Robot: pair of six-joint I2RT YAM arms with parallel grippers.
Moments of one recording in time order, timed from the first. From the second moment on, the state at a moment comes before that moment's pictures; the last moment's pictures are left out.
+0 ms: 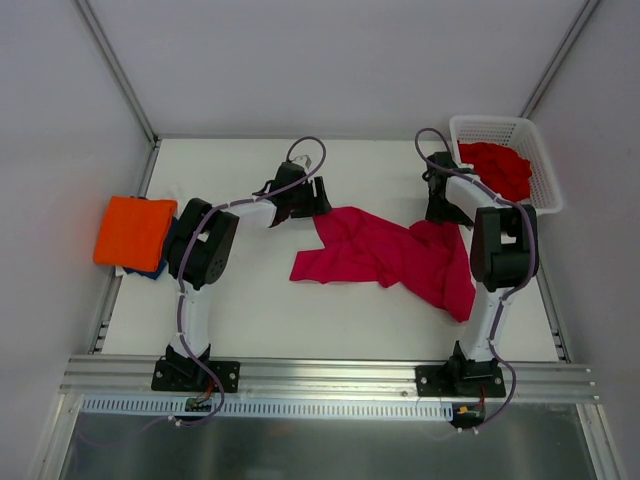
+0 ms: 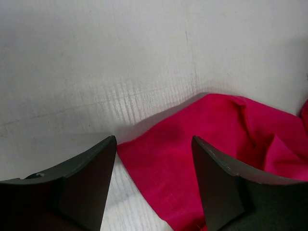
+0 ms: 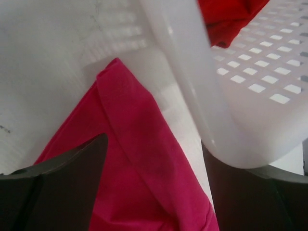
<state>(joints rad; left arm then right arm) -0.47 2.08 1.33 0.08 0.14 -0.54 0.12 1.99 1.45 -0.73 0.58 0.37</state>
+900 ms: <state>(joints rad) -0.47 2.08 1.33 0.05 0.15 -0.54 0.09 2.21 1.76 -0.85 0.39 0.28</state>
